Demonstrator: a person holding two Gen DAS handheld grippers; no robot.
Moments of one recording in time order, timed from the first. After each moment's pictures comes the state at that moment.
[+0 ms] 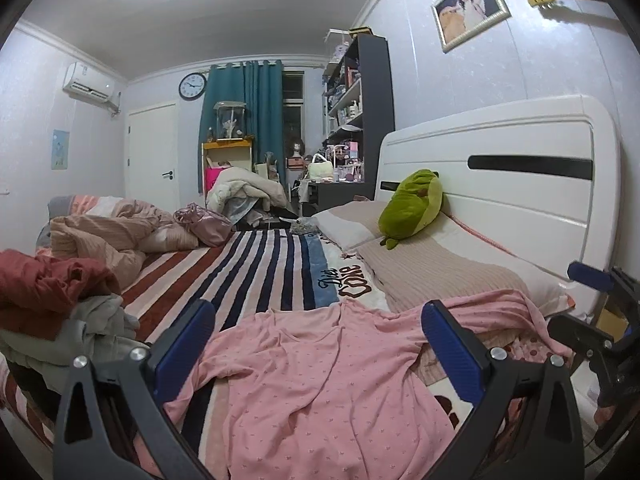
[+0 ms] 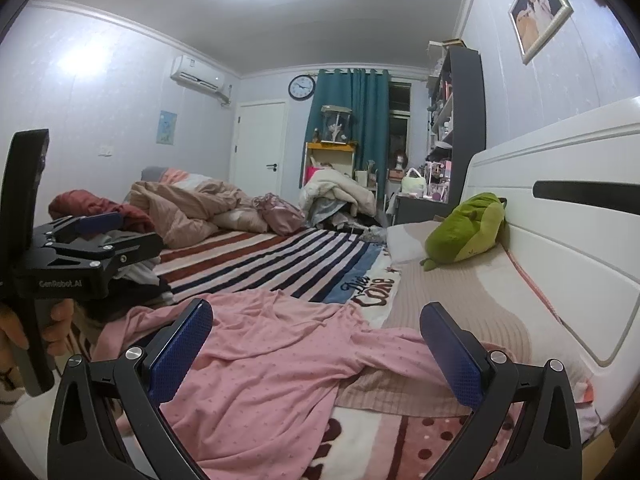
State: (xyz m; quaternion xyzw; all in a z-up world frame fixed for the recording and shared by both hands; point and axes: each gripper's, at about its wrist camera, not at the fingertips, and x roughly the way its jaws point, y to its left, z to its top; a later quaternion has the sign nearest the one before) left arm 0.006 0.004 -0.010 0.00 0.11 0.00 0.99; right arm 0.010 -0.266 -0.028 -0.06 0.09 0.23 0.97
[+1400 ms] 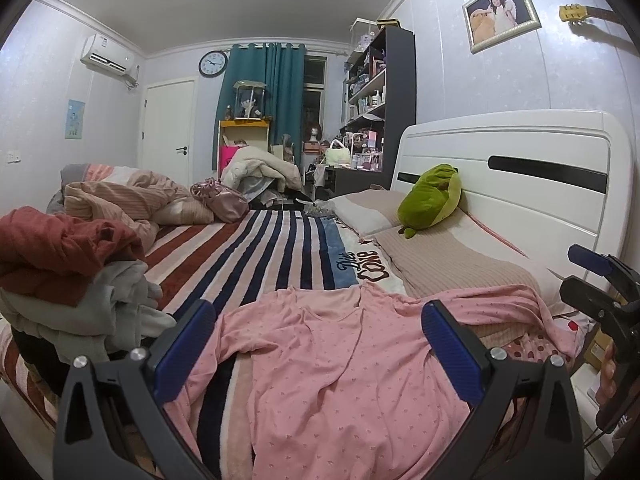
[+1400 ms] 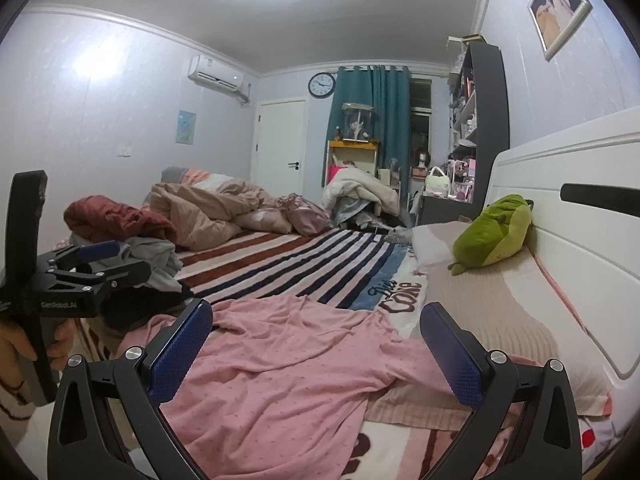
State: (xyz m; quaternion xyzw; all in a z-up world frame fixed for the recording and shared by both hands) left arm -0.006 0.056 -0.024 -0.03 0.14 0.01 0.99; right arm 0.020 -0.239 -0.014 -0.05 0.10 0.27 0.96
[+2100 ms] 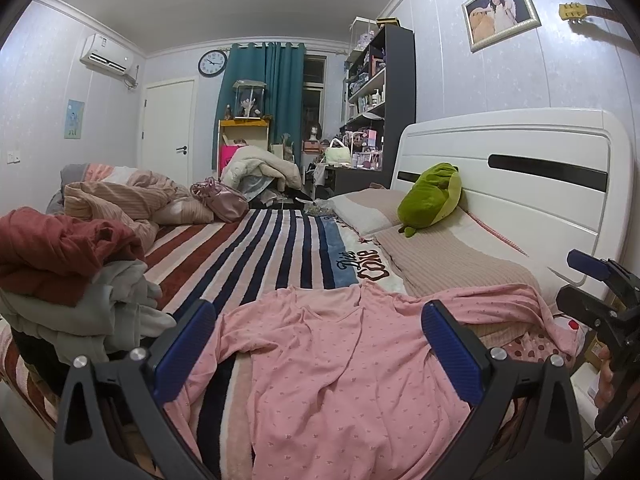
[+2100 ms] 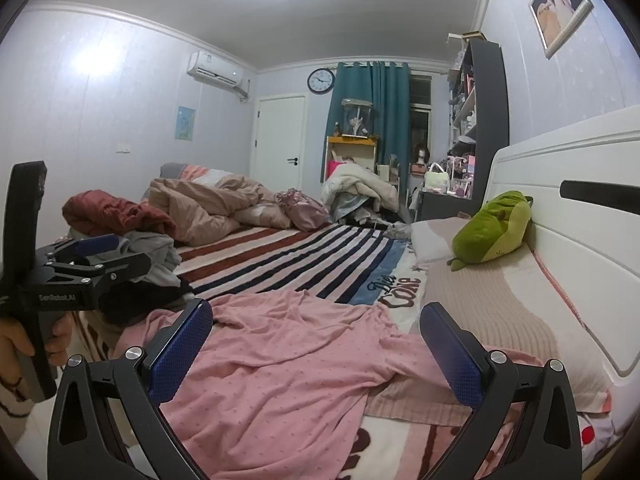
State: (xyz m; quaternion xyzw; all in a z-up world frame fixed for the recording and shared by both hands) left arm -0.005 0.056 -0.025 -0.03 0.14 0.01 0.99; right arm 0.019 -0.238 -0.021 -0.06 0.11 0.27 0.96
